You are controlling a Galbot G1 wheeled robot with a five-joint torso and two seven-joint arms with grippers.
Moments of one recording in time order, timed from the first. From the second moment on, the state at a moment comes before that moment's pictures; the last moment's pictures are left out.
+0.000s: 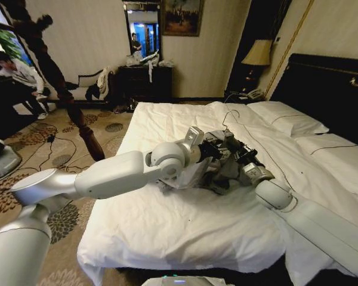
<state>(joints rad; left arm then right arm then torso) -0.16 -1.05 0.75 -1.98 -1.38 0.43 -0.36 -0.91 0.45 0.09 2.00 0.23 -0.40 0.41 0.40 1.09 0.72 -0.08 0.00</state>
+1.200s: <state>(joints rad) -0.36 -1.11 0.81 -1.95 -1.43 0.58 -0.38 -0.93 0.50 0.10 1.98 0.21 -0.32 0.41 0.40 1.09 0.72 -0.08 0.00</state>
